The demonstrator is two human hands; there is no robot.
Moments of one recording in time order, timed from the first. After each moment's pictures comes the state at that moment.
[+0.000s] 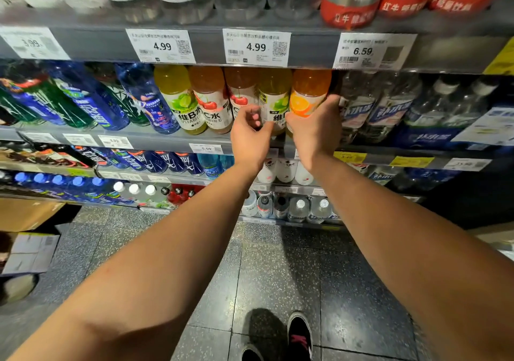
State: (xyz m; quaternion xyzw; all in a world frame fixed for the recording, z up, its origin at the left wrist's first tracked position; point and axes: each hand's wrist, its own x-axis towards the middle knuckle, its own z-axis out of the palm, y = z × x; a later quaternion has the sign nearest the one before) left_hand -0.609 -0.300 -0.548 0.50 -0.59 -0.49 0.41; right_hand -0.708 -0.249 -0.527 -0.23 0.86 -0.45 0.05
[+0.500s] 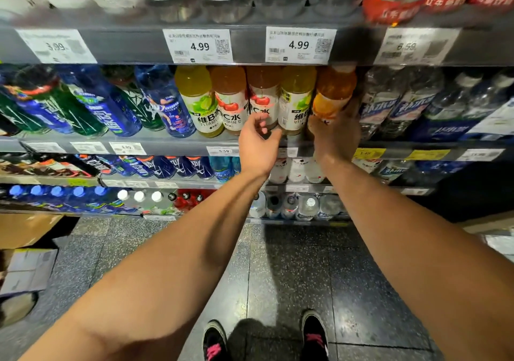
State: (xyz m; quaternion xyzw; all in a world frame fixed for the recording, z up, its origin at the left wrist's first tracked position) left_hand -0.569 -0.316 -0.559 0.47 -0.61 -0.52 0.37; right_hand -0.687 -0.251 -0.538 -0.22 0.88 -0.43 -0.01
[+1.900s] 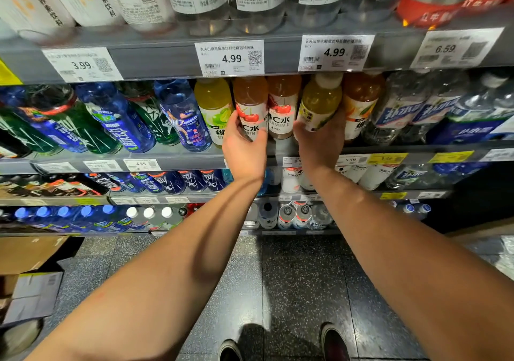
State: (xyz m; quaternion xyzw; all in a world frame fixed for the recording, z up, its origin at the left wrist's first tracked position) left_hand -0.527 -0.358 -0.550 0.50 -0.60 -0.42 0.45; right_hand -0.633 -0.300 -0.551 -0.18 0.81 -0.56 0.04
